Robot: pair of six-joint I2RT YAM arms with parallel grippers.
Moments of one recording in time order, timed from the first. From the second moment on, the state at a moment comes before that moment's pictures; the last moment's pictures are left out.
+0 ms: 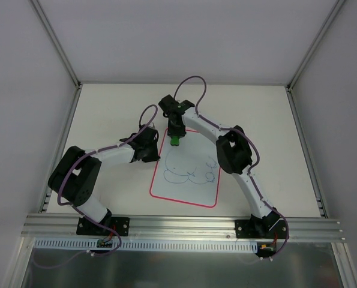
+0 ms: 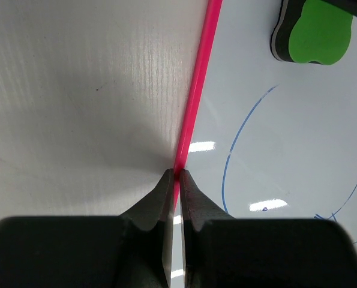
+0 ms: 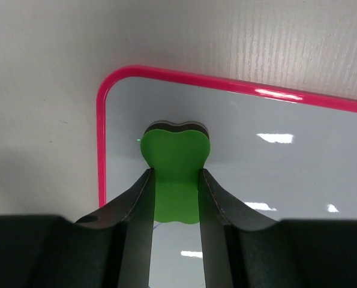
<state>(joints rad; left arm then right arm) -0.54 1.60 0.81 -0.22 -0.04 -0.63 0.74 2.42 2.15 -0.95 0.22 0.73</state>
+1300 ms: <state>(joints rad) -0.55 1.53 0.76 -0.23 -0.05 -0.70 0.89 2.14 1.64 -0.67 0.17 0.80</state>
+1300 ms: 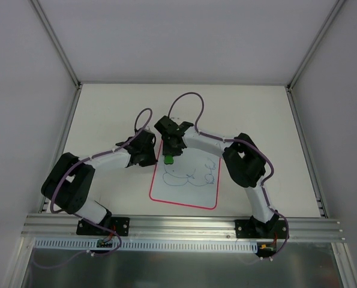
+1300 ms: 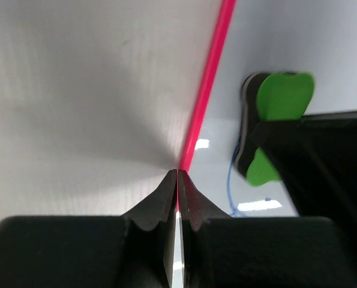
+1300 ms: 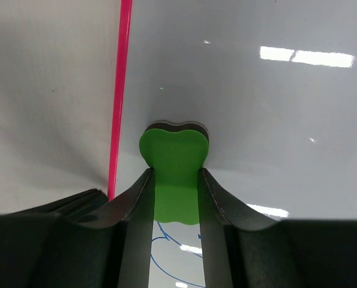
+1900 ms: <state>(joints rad) -0.55 1.25 0.53 -0.35 0.00 -0.73 0.92 2.16 1.68 -0.71 0.21 0.72</state>
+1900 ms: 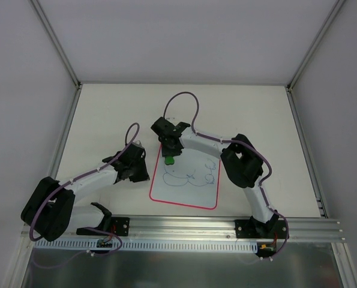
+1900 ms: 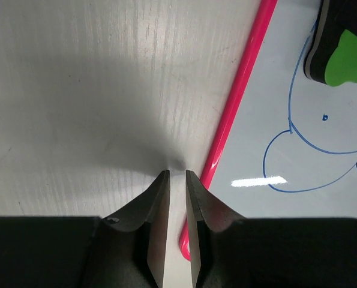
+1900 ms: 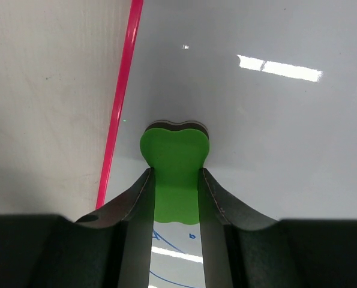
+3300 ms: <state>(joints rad) -0.64 1.26 0.50 -0.25 0.03 -0.87 0.97 2.15 1.69 -0.81 0.24 0.71</state>
